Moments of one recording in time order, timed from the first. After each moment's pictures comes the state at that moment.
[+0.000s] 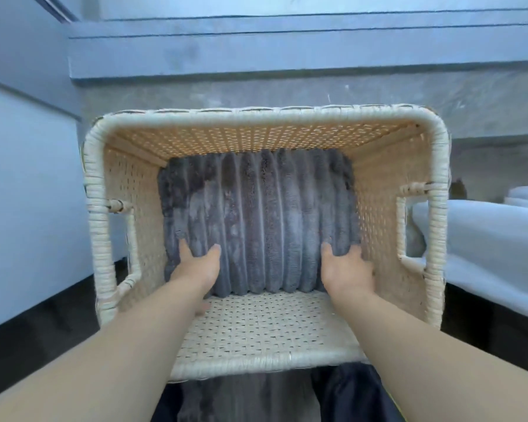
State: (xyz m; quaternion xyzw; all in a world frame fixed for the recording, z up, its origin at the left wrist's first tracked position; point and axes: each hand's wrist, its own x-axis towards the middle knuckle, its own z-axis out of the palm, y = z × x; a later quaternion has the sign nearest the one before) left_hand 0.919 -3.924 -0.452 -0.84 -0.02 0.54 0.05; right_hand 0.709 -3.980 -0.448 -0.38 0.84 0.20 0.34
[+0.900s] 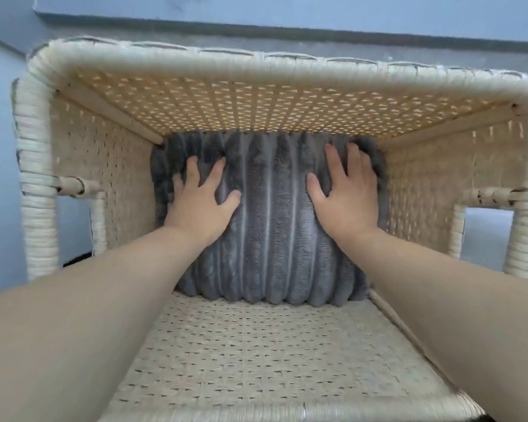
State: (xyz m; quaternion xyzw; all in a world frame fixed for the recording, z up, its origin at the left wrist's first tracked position) left_hand 0.951 -3.970 -0.543 -0.81 0.41 0.42 0.07; right_hand 0.733 -4.062 -0.524 -0.75 0.61 0.13 0.22
